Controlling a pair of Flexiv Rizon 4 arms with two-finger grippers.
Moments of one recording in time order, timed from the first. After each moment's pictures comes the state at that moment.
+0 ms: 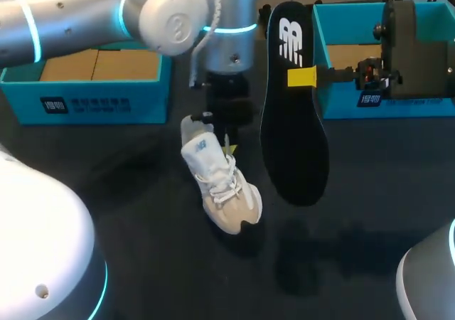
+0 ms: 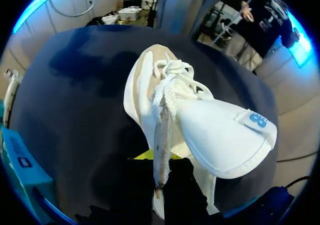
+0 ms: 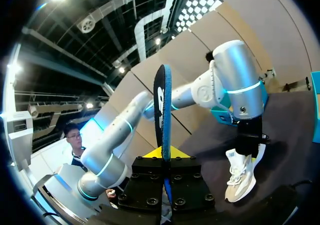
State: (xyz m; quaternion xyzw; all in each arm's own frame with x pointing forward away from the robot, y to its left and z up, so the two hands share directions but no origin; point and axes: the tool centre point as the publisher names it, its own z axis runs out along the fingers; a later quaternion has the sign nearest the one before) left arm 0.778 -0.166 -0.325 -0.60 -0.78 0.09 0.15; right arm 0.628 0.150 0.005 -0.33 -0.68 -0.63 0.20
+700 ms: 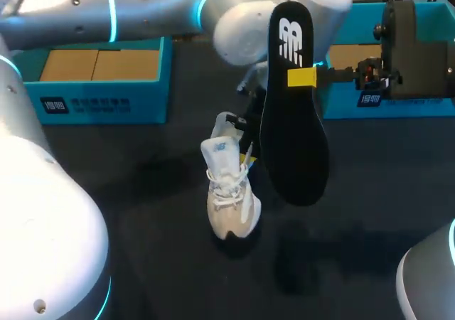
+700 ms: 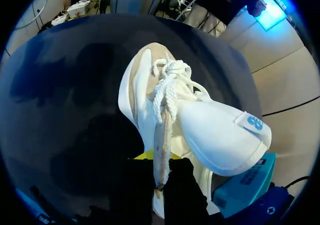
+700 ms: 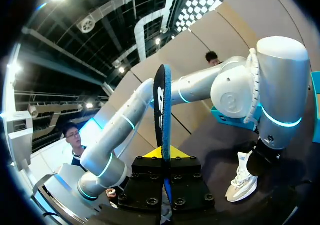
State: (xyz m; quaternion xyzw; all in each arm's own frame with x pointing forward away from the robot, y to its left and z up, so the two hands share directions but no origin) left arm 0.777 -0.205 -0.348 -0.72 -0.66 -0.05 0.19; right arm 0.628 0.150 0.005 -0.33 -0.68 -0.63 0.20
